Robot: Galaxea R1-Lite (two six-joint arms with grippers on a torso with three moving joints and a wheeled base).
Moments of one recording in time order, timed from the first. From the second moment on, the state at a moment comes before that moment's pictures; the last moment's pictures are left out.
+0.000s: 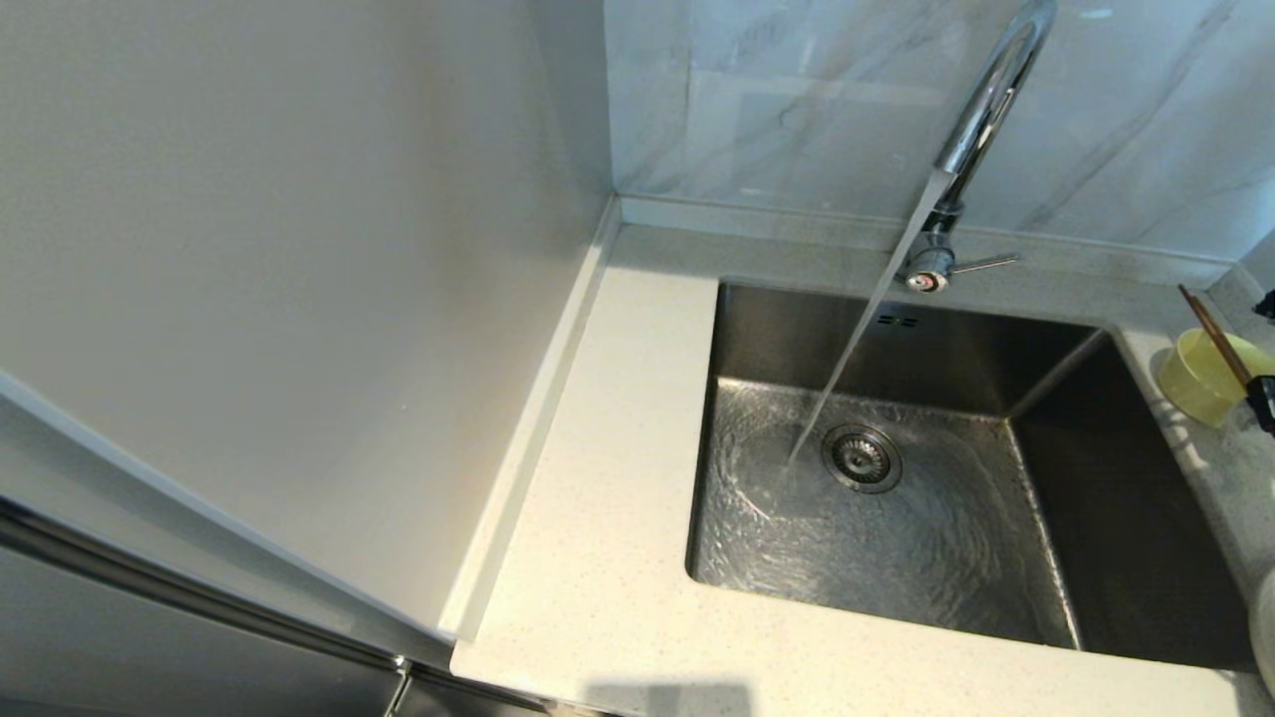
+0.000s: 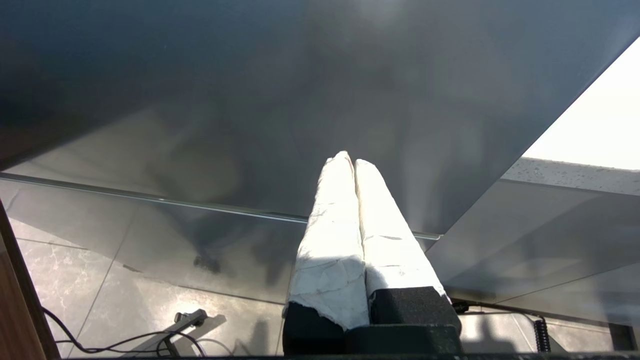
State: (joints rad) left arm 0.00 0.00 0.00 0.00 0.00 0.00; right arm -0.57 2.11 -1.97 0.84 -0.05 -0.23
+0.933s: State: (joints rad) left arm 0.00 0.00 0.00 0.00 0.00 0.00; right arm -0.60 2.08 -1.97 0.84 -0.05 -0.23
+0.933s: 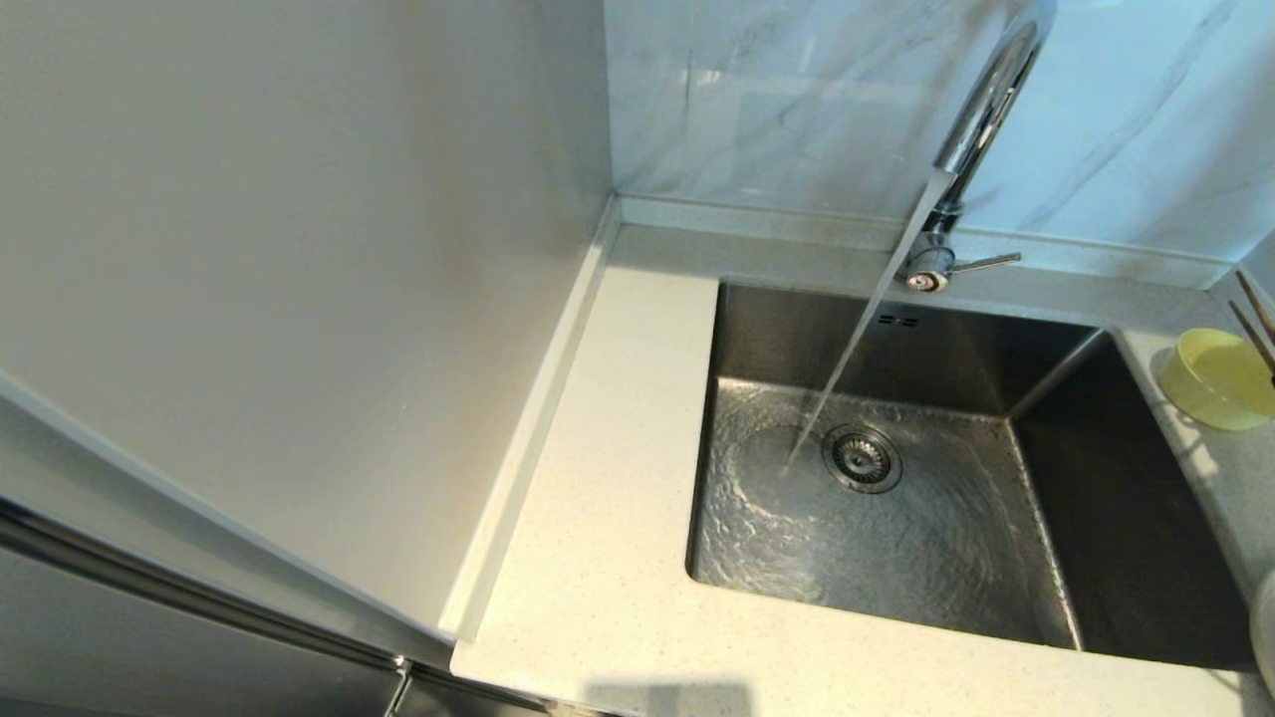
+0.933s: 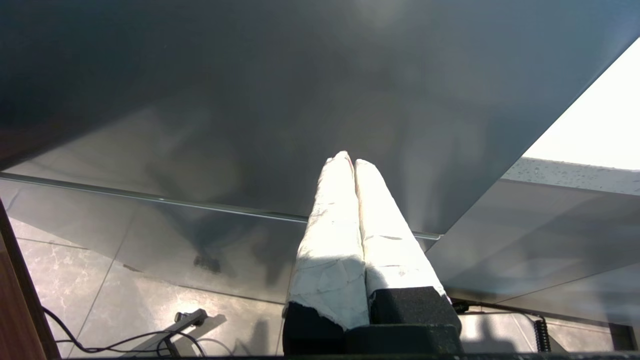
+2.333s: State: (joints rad) left arm 0.00 0.00 0.00 0.00 0.00 0.00; right arm -0.53 1.86 -1.95 1.15 0.25 -0.27
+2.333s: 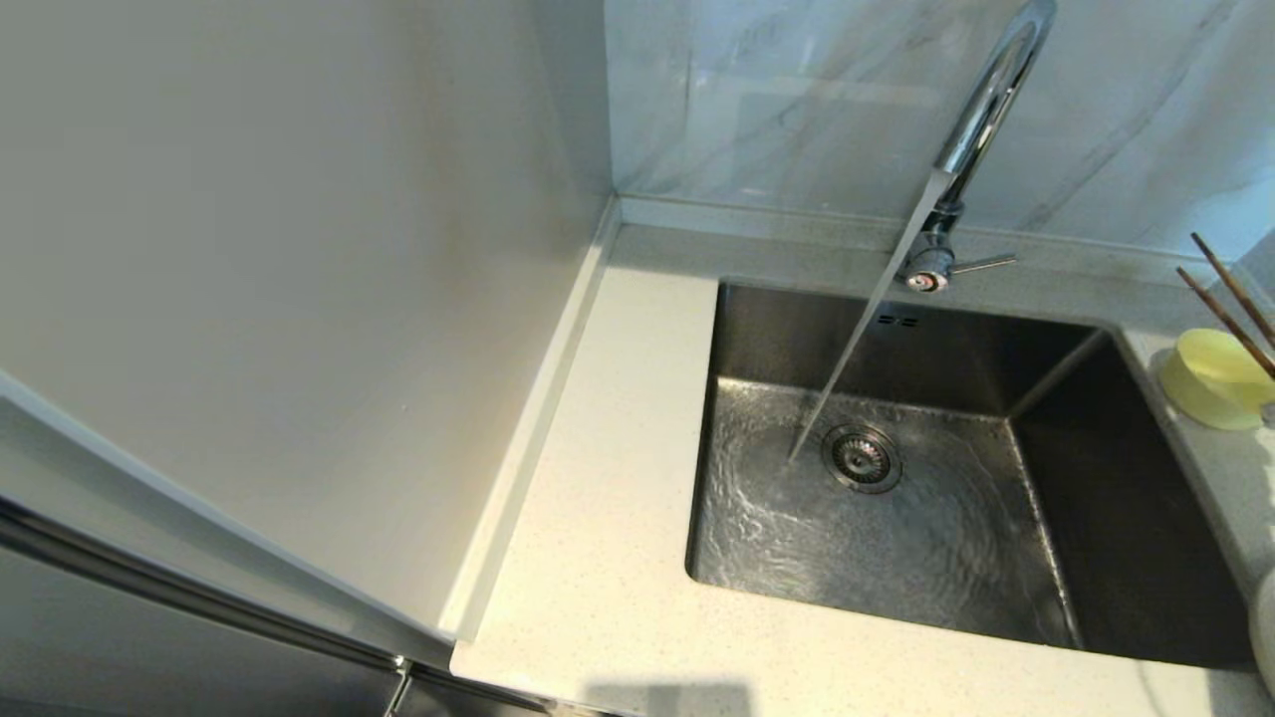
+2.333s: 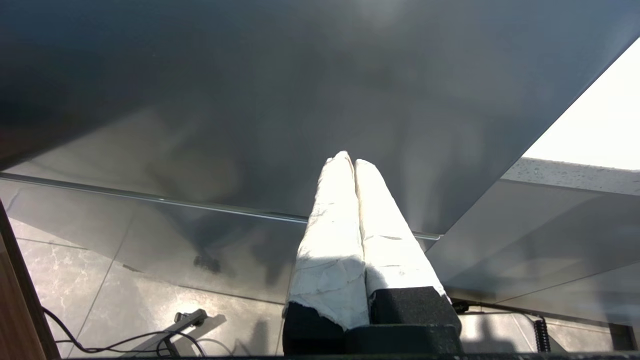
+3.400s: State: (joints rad) left arm 0.00 0.00 0.00 0.00 0.00 0.00; right arm -0.37 1.63 -1.77 1.26 0.48 -0.47
